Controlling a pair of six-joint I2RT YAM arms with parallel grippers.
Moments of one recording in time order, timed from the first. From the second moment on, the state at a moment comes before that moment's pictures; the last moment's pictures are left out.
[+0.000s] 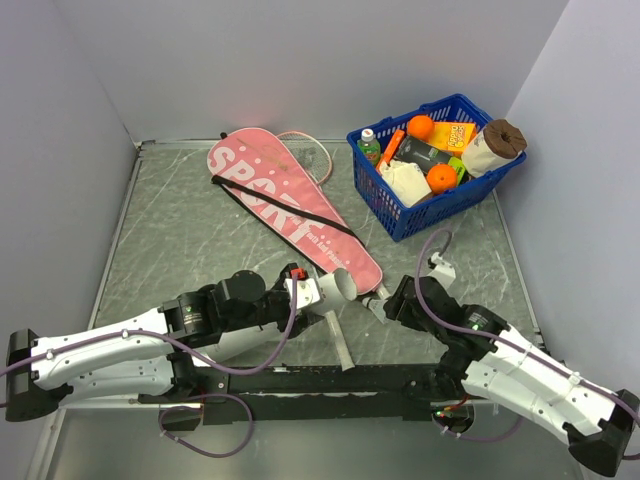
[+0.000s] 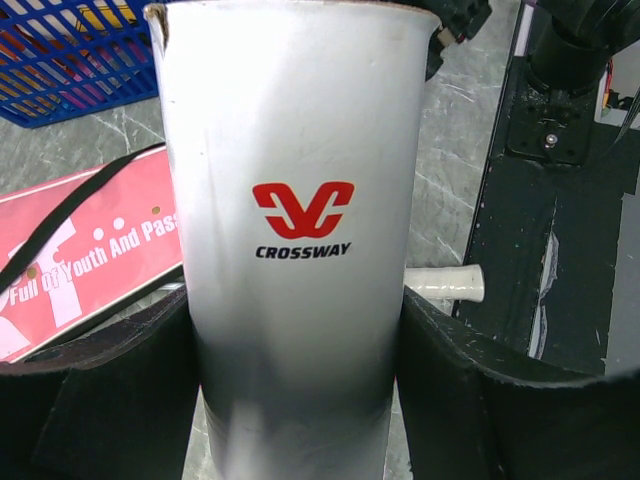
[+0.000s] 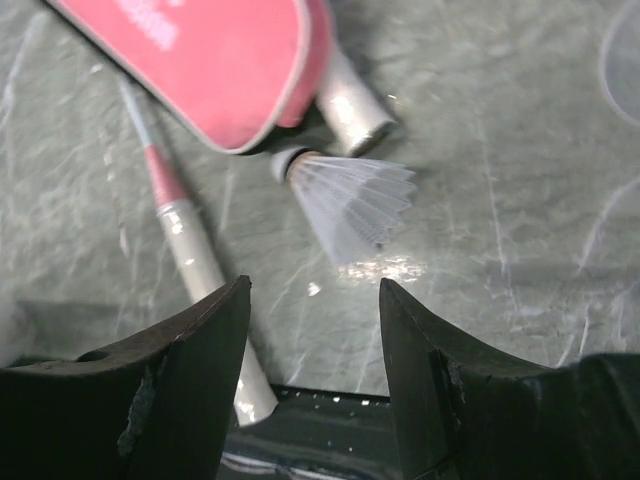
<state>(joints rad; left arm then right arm) -1.20 0.89 0.75 -0.19 -0.02 0.16 0.83 0.60 0.54 -0.81 0.36 1.02</state>
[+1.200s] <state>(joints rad) -1.20 0.90 0.75 -0.19 -0.02 0.15 0.76 0.50 0.25 -0.45 0.38 1.24</state>
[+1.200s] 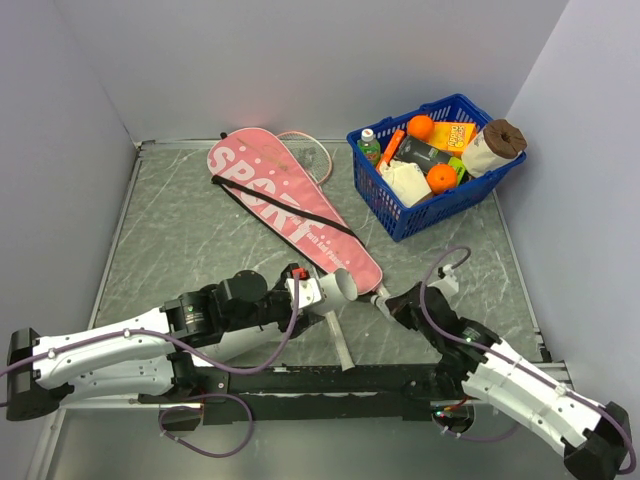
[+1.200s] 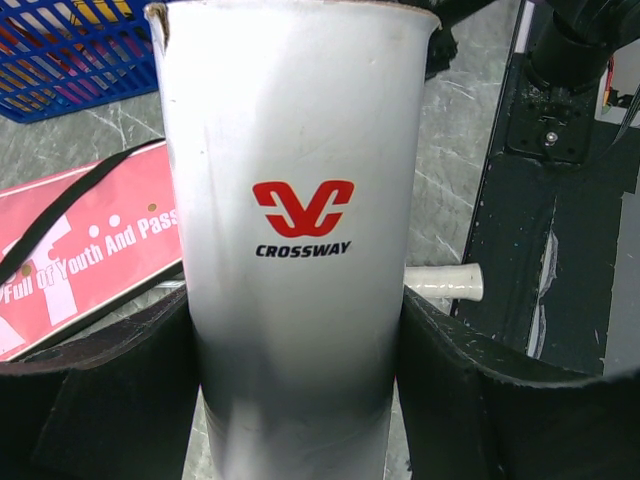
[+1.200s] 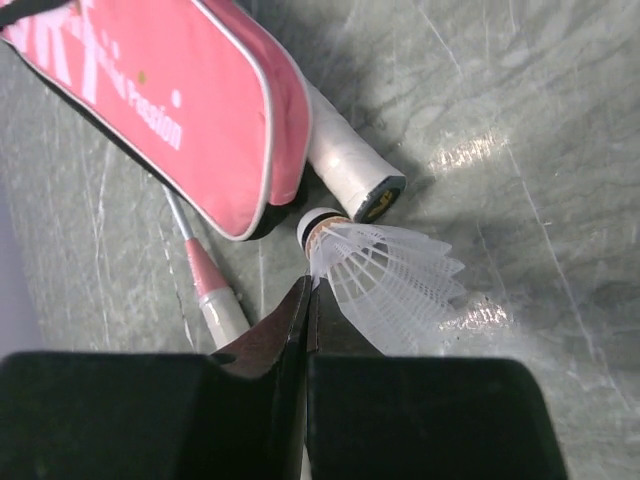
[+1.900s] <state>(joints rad) -1.20 0.95 0.77 -0.25 -0.02 0.19 0.76 0.56 0.77 -0.67 0.17 0.60</state>
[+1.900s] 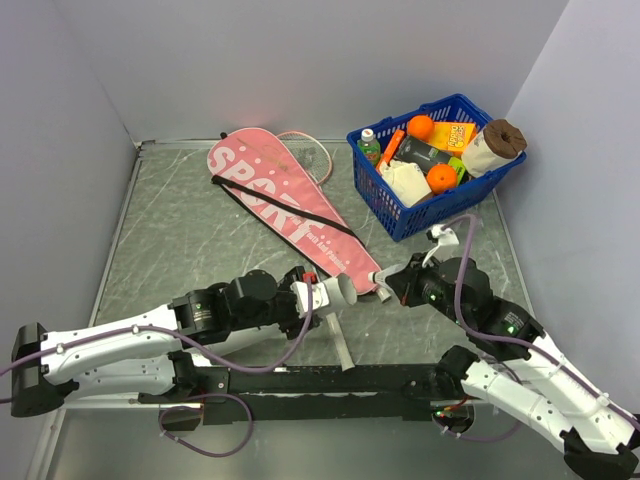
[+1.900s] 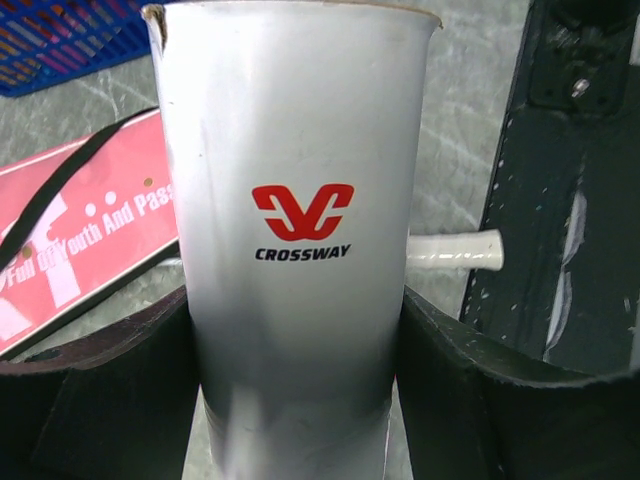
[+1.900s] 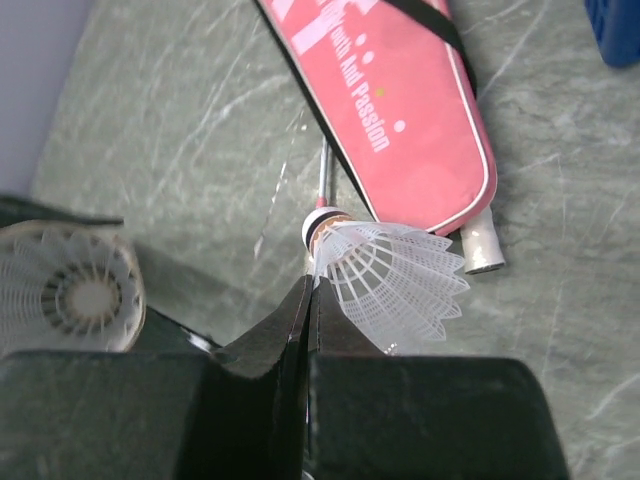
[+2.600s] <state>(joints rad) -1.20 1.06 0.77 -0.32 -0.15 0.26 0.76 0.71 0.97 -0.68 -0.14 0.26</state>
